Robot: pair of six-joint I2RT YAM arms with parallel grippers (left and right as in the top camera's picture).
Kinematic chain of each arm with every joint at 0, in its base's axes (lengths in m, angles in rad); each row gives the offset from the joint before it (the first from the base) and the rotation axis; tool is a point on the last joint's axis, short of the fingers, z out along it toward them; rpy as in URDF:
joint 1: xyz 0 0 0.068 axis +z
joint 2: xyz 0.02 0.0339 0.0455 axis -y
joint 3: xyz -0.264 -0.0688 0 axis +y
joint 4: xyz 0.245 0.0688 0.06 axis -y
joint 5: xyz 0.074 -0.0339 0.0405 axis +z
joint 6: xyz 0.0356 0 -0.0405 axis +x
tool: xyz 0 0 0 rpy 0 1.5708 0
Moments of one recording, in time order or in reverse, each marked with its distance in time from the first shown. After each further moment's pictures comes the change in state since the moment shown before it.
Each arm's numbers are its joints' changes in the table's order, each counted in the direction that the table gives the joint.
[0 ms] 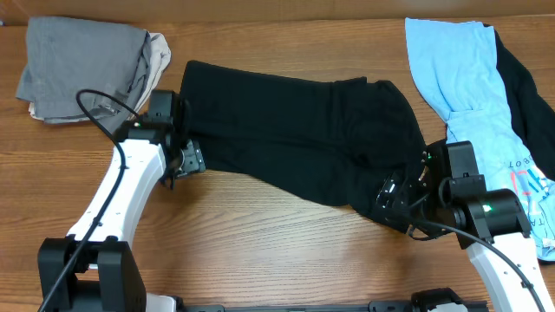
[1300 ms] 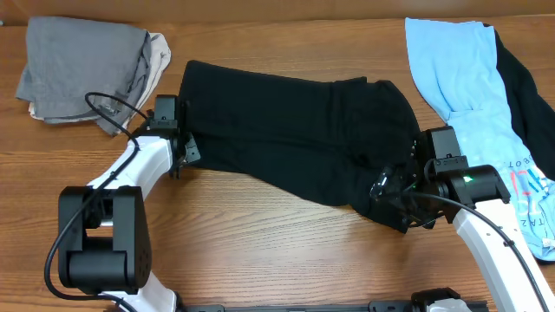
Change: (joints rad) left arm 0.043 -0.207 0.077 0.410 0.038 -0.016; right arm 0.000 -0.158 0.000 0.049 -0.016 -0.029
